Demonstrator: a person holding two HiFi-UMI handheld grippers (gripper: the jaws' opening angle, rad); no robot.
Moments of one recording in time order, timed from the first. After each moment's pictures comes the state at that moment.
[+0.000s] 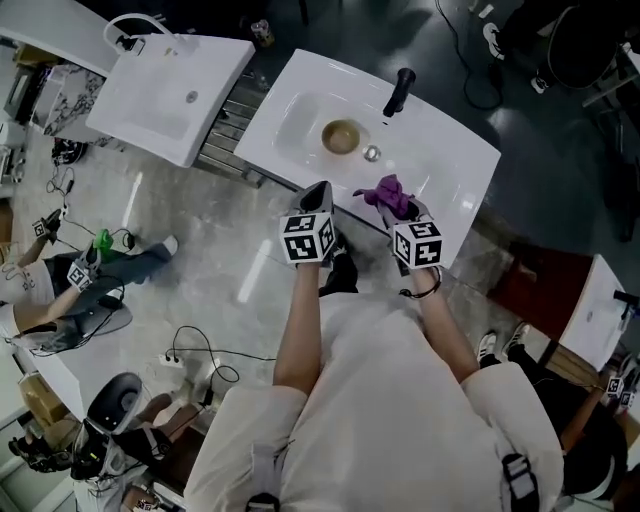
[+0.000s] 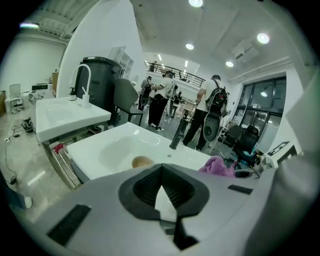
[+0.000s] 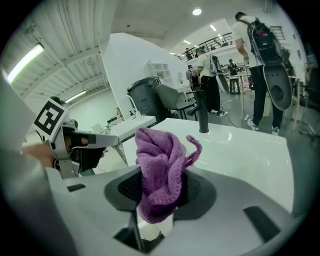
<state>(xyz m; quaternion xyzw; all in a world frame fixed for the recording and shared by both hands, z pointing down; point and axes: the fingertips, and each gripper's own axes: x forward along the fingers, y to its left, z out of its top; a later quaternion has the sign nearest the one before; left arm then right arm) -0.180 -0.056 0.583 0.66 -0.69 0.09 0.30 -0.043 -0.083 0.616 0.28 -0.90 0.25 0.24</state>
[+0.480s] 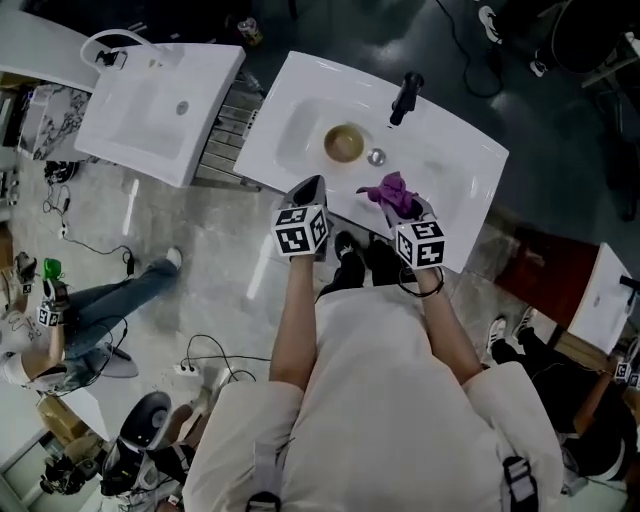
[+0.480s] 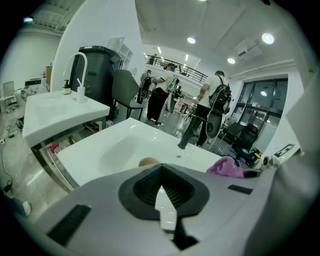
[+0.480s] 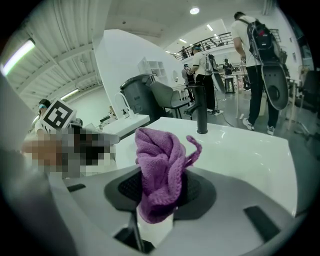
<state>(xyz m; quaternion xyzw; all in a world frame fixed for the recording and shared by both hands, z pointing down) -0.199 -0.065 0.588 0.67 -0.66 0.11 0.32 -0.037 -0.079 0.610 0.31 -0.88 0.25 0.25</state>
